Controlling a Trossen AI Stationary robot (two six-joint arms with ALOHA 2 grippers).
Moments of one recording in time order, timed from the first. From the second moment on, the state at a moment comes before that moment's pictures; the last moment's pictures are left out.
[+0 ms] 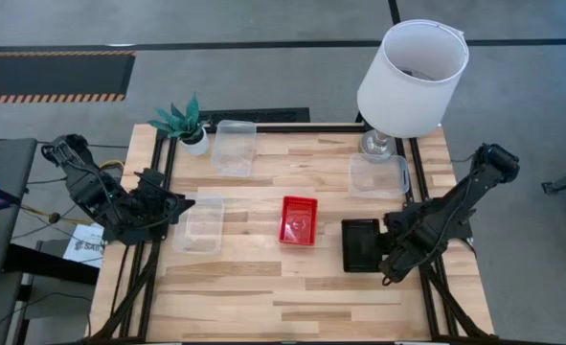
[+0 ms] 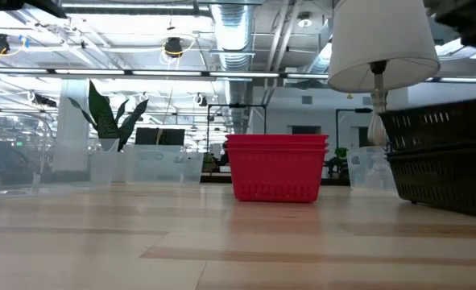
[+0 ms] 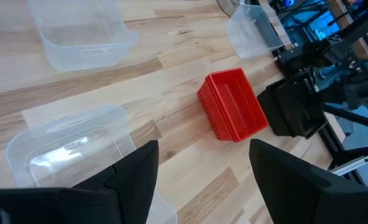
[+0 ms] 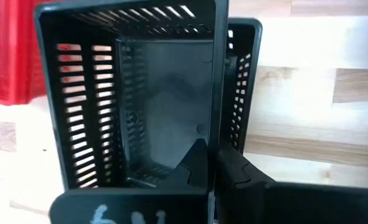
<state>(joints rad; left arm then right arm) -0.75 0.86 1.13 -1.39 -0.80 -1.78 0.74 1.27 0.91 -1.13 0.35 2.28</state>
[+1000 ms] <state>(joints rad) -0.69 0.91 1.13 -1.31 -0.69 -1.79 0.74 1.19 1.09 -1.29 0.39 2.22</state>
